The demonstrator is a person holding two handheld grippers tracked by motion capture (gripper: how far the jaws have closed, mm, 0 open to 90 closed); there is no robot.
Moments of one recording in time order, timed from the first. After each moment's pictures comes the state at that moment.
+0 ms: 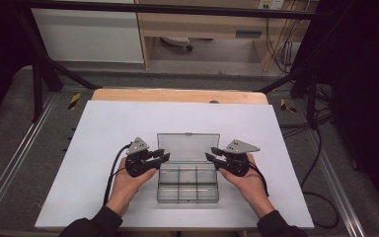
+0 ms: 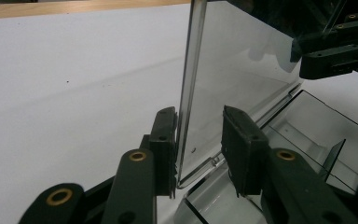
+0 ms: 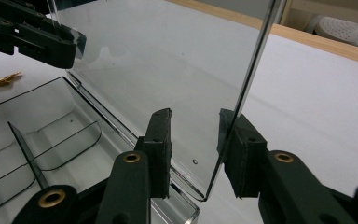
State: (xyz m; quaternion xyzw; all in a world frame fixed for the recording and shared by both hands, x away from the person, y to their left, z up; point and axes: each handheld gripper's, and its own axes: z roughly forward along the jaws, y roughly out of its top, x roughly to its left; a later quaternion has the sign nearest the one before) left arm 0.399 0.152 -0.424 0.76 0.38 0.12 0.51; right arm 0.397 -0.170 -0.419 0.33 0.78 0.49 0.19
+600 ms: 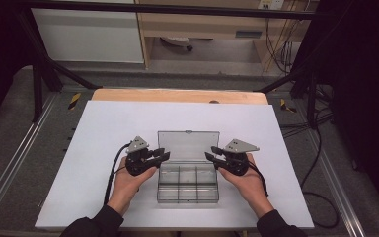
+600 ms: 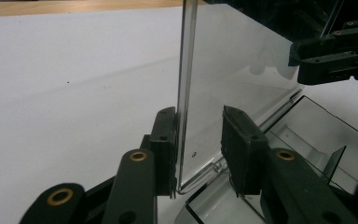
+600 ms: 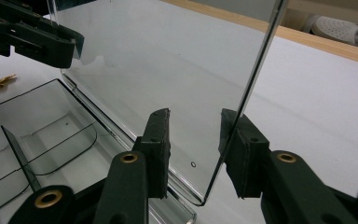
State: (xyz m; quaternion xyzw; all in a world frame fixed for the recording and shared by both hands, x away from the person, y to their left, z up) left arm 0.401 0.152 -0.424 0.75 0.39 0.12 0.52; right arm 0.399 -0.169 -0.421 0.34 0.78 0.49 0.20
